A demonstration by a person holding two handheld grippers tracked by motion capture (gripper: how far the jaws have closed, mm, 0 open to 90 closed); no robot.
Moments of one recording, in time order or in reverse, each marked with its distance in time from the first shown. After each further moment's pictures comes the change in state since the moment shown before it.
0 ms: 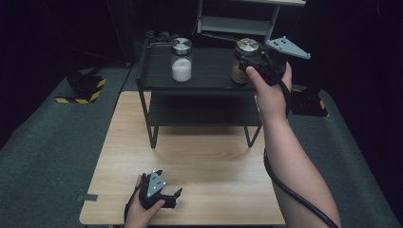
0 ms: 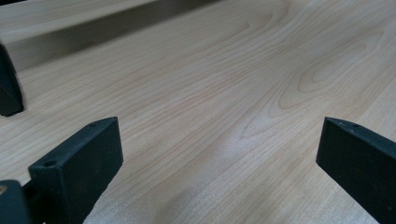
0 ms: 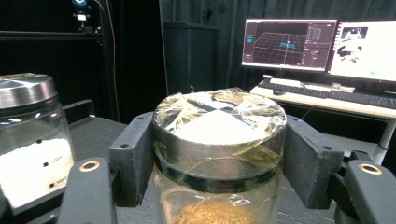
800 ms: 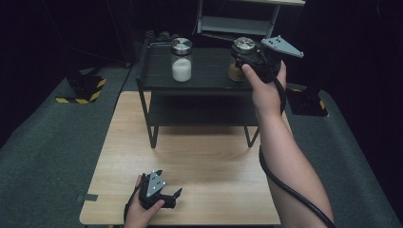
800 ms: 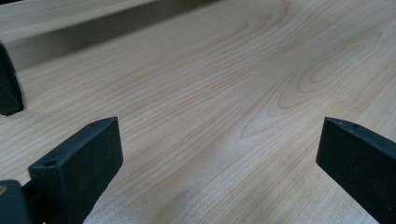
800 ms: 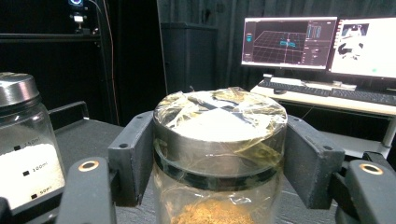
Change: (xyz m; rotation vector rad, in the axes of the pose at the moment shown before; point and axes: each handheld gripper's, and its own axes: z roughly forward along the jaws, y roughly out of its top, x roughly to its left) left arm 0.001 0.000 0.000 0.000 -0.004 -0.002; right arm -0.001 -0.006 0.015 -0.001 -0.002 0.015
